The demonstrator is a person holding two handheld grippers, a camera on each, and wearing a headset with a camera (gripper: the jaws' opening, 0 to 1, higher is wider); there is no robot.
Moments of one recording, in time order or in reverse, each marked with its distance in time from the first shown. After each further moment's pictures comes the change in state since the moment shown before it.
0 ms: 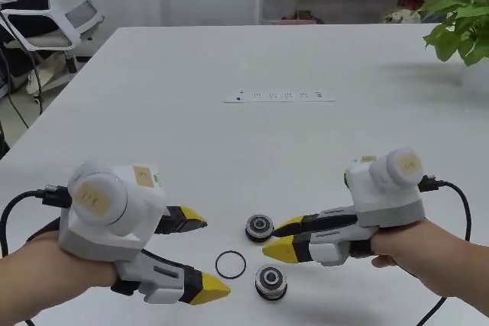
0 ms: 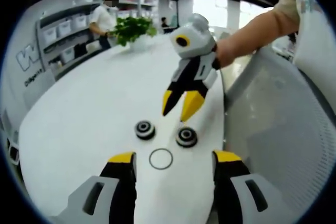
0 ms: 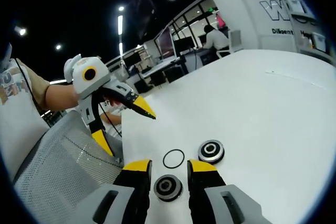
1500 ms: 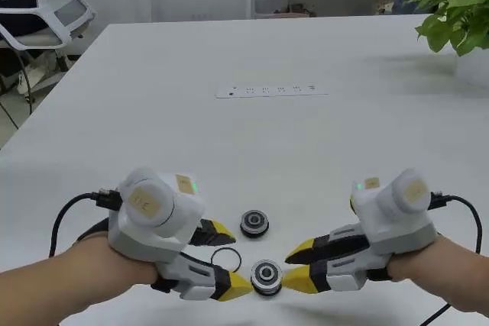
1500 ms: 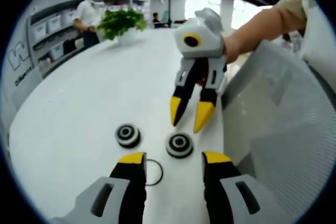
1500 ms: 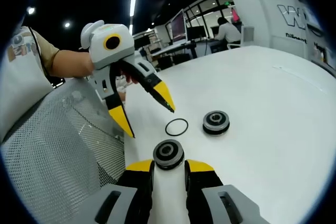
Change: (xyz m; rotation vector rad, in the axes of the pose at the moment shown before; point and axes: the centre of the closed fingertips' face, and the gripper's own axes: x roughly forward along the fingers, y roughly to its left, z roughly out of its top) left arm 0.048 -0.012 -0.002 0.006 0.037 -0.087; right arm -0.006 0.002 -0.052 -0.124 0.129 0.024
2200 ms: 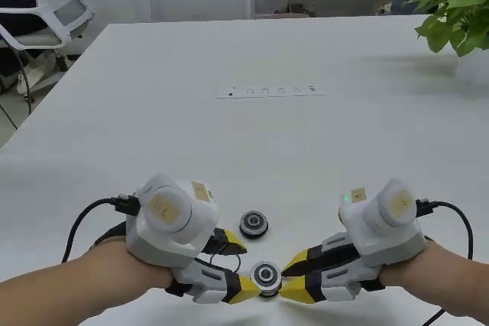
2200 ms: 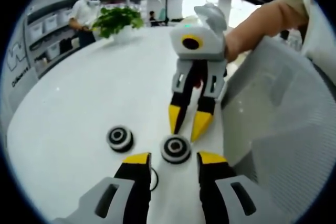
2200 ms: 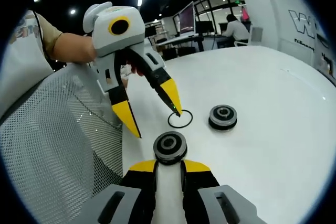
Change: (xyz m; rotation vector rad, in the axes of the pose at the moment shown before) left arm 0.016 -0.006 0.001 0.008 0.013 -0.025; right arm 0.010 0.002 -0.012 -0.076 0.072 0.005
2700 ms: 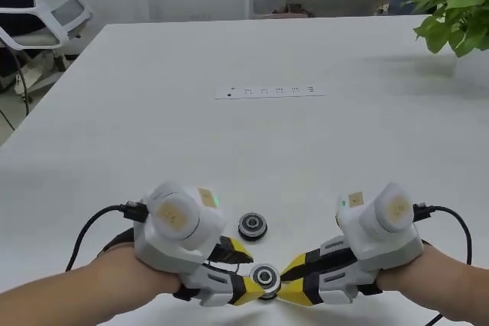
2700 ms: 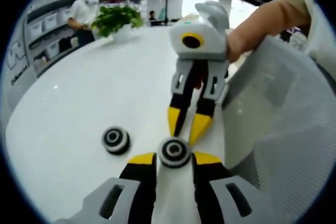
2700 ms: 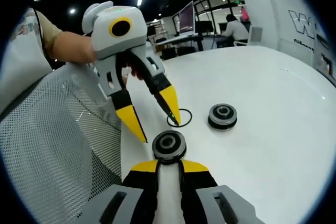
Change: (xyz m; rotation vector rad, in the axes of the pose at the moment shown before) left arm 0.010 -0.001 0.000 -0.009 -0.004 -0.009; right arm 0.002 -0.002 -0.002 -0.001 0.000 -0.009
